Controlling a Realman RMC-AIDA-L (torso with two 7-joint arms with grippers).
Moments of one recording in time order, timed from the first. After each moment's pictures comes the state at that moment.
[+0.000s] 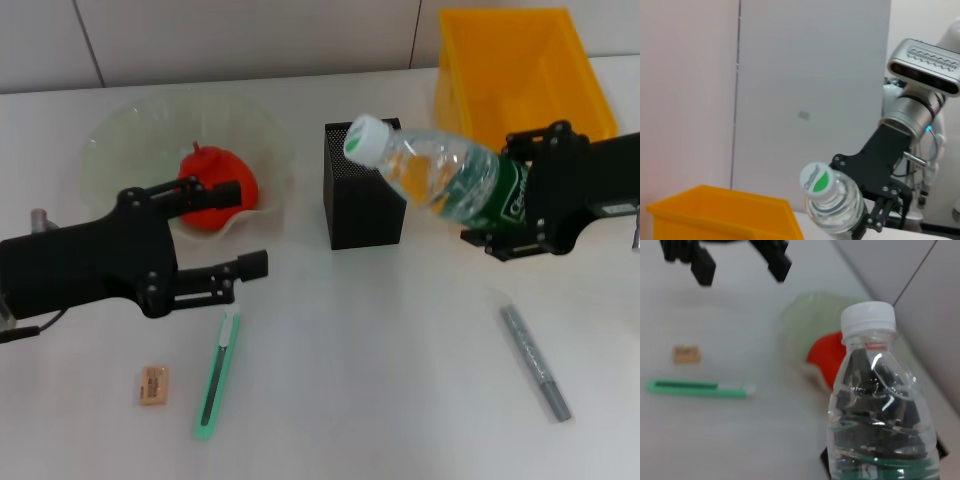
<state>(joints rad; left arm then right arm) -0.40 -2.06 1.00 0.78 1.59 1.70 -1.26 0.21 2.09 -1.26 -1.87 -2.27 -1.54 1.89</state>
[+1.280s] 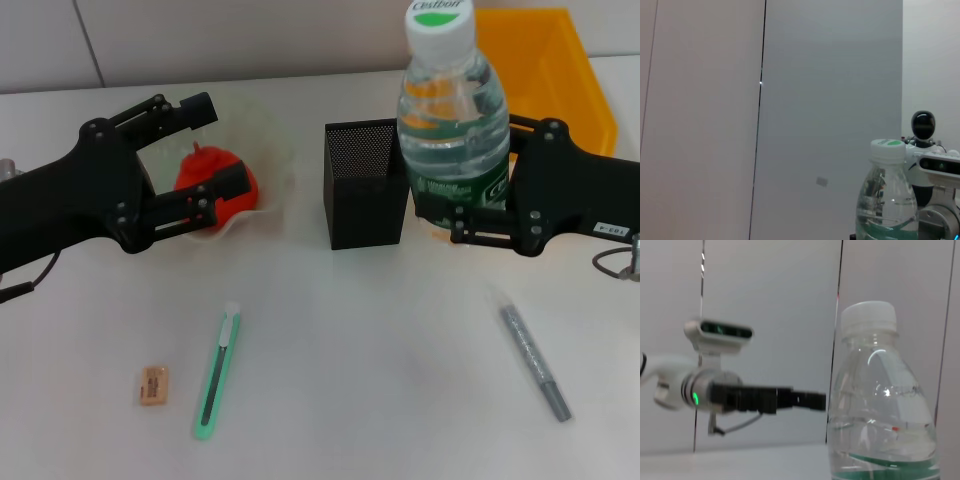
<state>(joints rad) -0.42 -2.07 0.96 0.73 1.42 1.73 -1.23 0.18 2.08 -1.09 -1.10 -1.44 -1.56 1.24</state>
